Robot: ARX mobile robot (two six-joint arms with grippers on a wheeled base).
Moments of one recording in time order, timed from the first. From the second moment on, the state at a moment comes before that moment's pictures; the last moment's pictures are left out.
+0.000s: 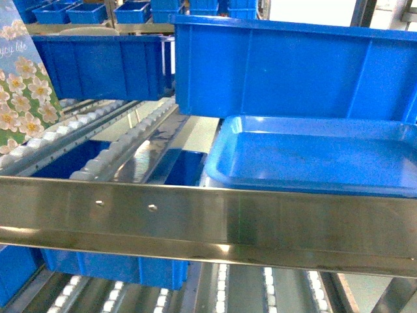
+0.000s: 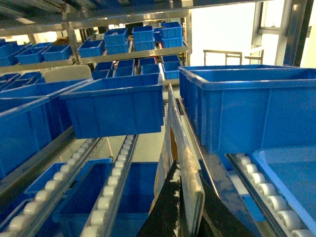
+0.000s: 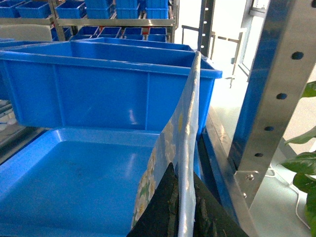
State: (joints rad) left arm -0.21 0.86 0.42 0.49 -0.14 0.09; right arm -0.02 0.73 0.40 0.27 0.00 0.03
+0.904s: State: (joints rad) left arm -0.20 0.86 0.42 0.49 -0.14 0.09; right arm -0.02 0.73 0.40 0.27 0.00 0.03
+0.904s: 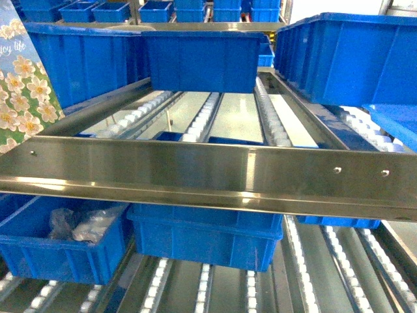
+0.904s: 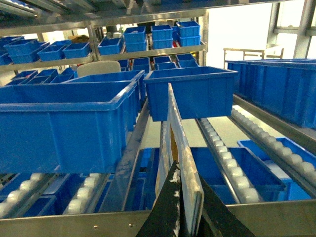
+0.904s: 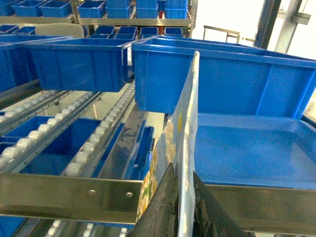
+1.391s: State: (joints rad) left arm -0.20 0.86 0.42 0.49 -0.14 0.09; right arm -0.02 0.73 0.39 0.27 0.00 0.03
